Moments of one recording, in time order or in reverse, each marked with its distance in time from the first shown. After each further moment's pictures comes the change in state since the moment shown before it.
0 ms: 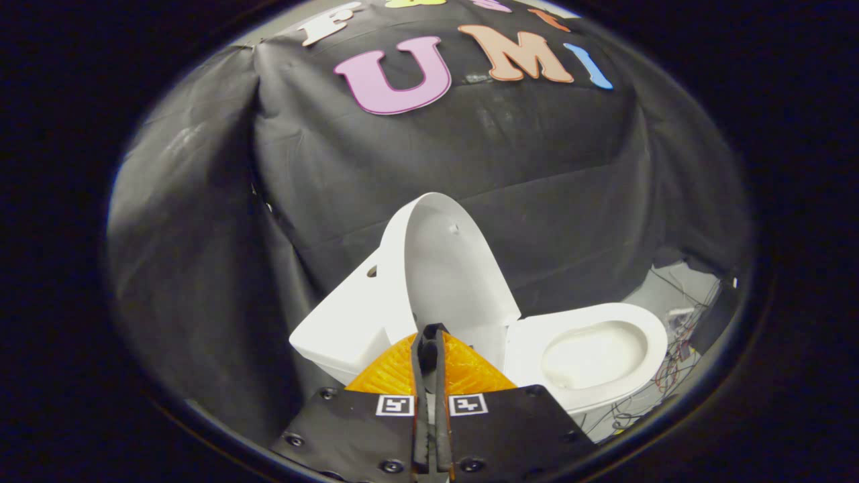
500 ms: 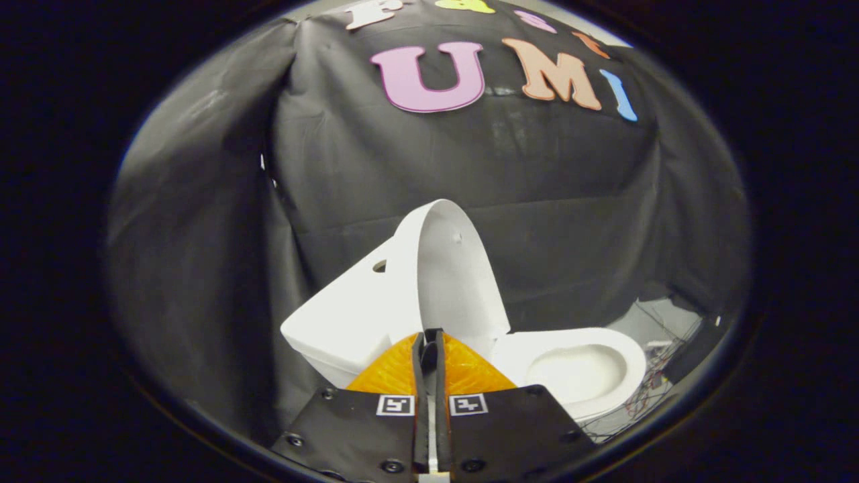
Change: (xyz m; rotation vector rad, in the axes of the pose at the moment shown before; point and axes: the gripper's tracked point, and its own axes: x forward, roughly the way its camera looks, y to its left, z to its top) arm 0.002 0.010 0.004 -0.192 -0.049 -0.071
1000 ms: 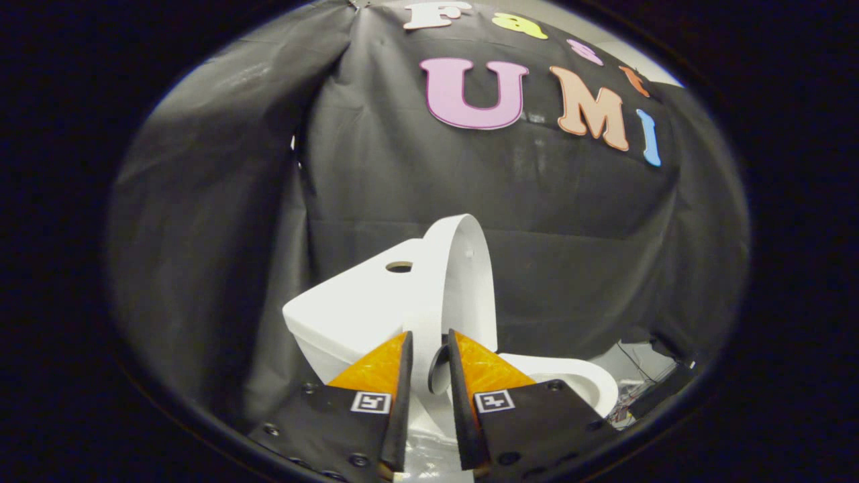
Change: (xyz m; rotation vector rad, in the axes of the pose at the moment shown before) arm -0.012 0.010 0.010 -0.137 -0.089 0.054
